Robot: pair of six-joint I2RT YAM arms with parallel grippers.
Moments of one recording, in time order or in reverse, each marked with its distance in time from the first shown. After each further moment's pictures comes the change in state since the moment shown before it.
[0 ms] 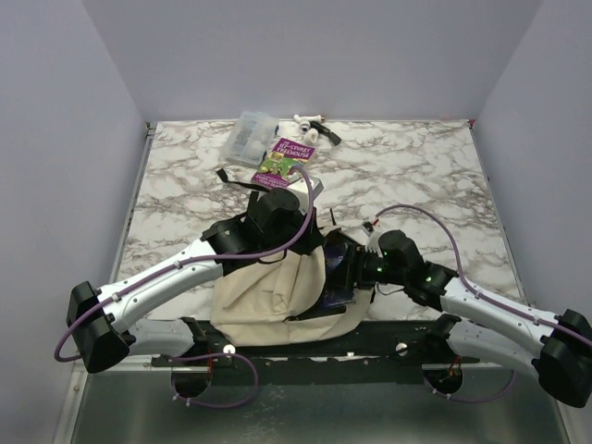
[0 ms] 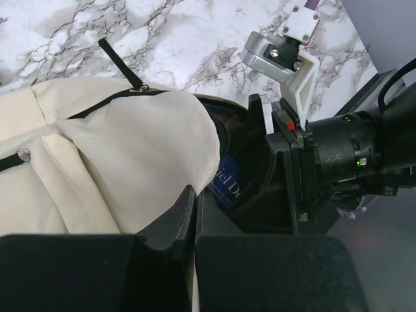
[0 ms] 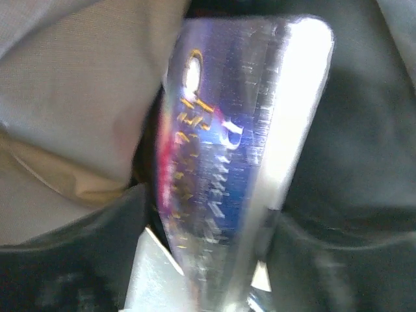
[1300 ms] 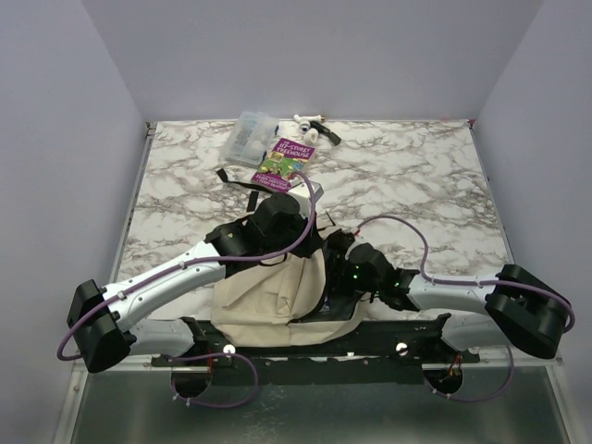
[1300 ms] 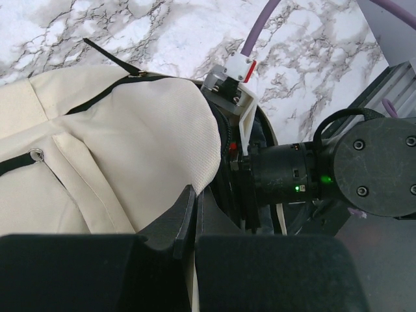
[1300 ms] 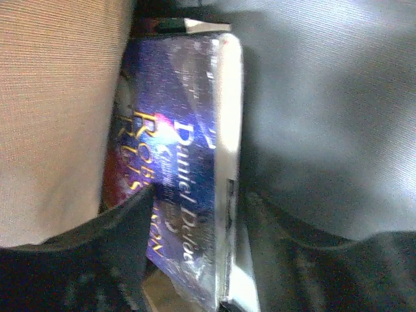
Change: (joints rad) left arm 0.002 0.004 -0.072 0.068 0.011 0.018; right arm 0.156 0.322 -0.070 0.325 0.241 0.143
